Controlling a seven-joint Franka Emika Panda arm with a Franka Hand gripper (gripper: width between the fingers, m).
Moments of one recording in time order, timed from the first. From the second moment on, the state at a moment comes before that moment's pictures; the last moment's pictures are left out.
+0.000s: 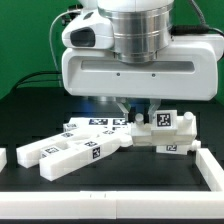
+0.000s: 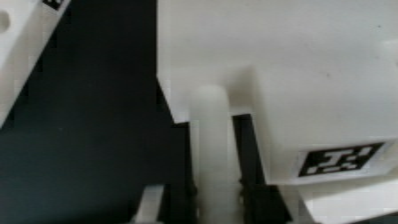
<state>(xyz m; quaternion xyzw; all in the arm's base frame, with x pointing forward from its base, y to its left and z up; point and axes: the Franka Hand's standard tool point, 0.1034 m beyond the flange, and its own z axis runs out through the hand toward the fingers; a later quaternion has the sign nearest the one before) 0.624 0.016 0.115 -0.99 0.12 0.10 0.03</state>
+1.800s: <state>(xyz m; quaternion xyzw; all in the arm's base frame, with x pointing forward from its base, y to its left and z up) 0.652 0.045 0.107 -0.95 0.09 -0.28 0.01</state>
